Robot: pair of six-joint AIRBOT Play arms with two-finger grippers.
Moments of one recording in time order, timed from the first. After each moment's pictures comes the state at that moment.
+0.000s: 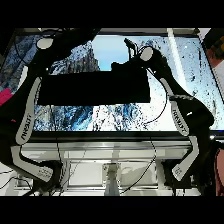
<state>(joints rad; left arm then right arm) -0.22 -1.69 1.77 0.08 -0.67 -0.98 0.32 -1.88 1.94 -1.05 1.18 1.63</state>
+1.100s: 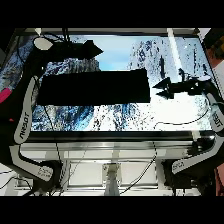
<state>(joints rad) -0.19 -1.69 1.77 0.50 -0.99 -1.21 -0.31 -1.77 1.29 -0.61 1.30 1.28</state>
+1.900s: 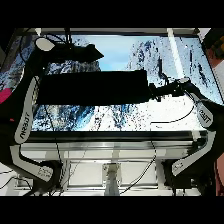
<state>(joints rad) -0.19 -1.69 1.77 0.58 -1.04 -1.24 -0.17 -1.84 1.28 -0.63 1.20 1.30</state>
